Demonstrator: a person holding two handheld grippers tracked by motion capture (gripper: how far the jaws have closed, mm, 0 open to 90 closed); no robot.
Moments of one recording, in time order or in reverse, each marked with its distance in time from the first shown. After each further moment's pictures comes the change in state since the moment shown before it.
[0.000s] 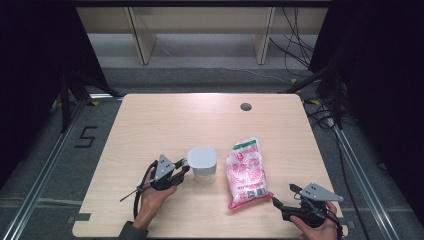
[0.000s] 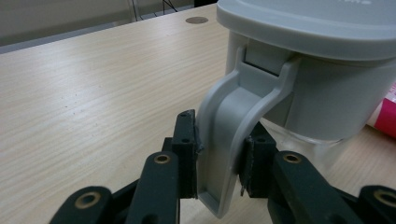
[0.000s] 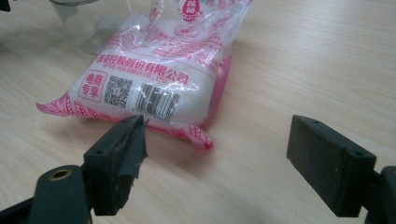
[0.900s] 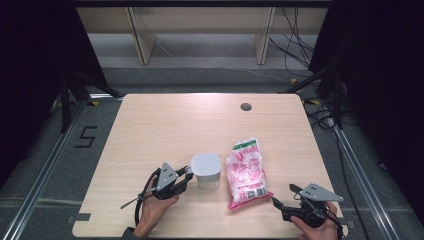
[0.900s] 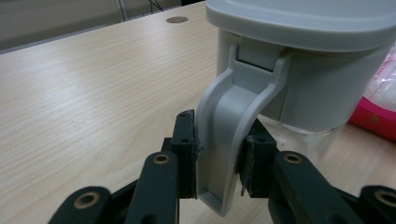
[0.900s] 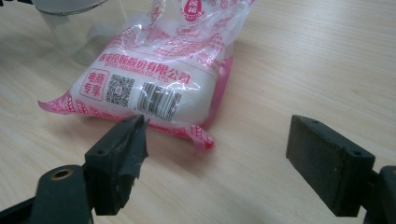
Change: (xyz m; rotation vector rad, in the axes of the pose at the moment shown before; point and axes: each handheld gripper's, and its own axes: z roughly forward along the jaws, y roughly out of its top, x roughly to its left) left arm -0.021 -0.004 -0.013 0.005 -0.047 0.021; right arm -0.001 0.000 0.000 -0.004 0.004 -0.019
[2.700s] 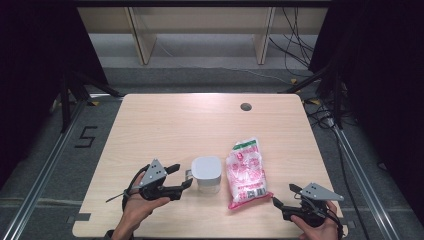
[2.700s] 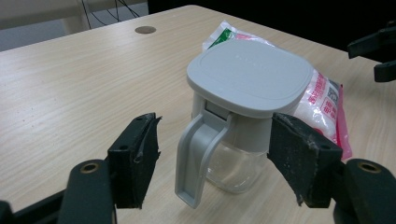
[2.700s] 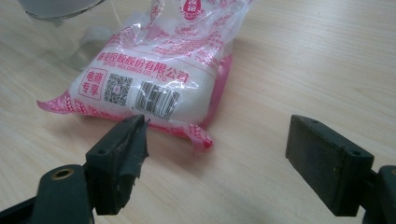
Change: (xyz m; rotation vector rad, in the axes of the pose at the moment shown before) left arm 0.006 0.036 -0.041 0.025 -0.140 -0.053; right arm -0.003 -0.001 0.001 0.012 0.015 0.008
